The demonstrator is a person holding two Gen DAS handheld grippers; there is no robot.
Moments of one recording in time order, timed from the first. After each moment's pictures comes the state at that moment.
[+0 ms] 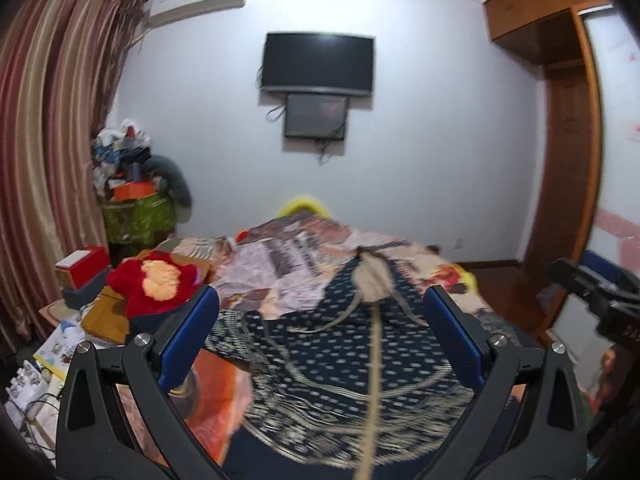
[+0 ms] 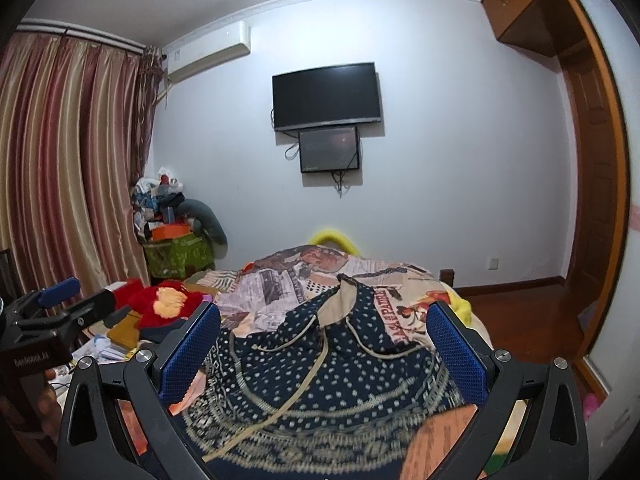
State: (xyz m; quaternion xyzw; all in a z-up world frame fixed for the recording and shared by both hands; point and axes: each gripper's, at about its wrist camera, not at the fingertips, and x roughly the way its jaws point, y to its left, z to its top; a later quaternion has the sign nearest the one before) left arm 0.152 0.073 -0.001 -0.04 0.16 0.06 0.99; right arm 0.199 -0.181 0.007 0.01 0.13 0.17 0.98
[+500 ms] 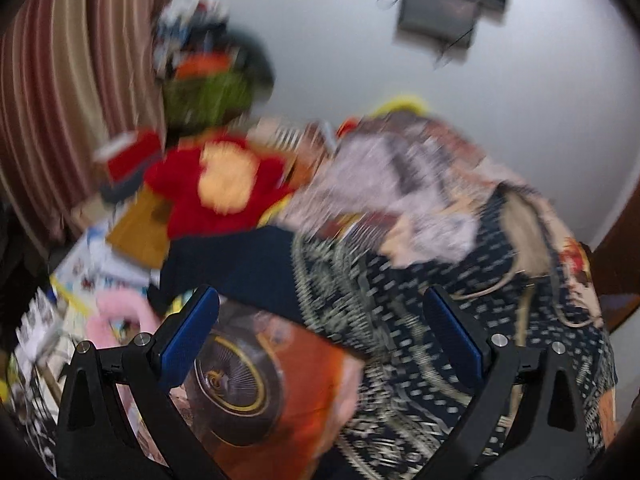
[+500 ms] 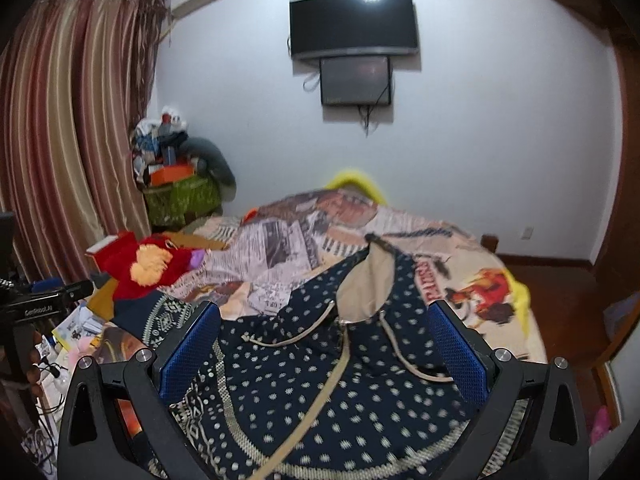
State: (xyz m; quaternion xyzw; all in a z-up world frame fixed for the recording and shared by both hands) left arm 0.322 0.269 -0.118 -0.14 0.36 0.19 0.90; right arm 0.406 -0.080 -0.069 -0.03 0.25 0.20 0.95
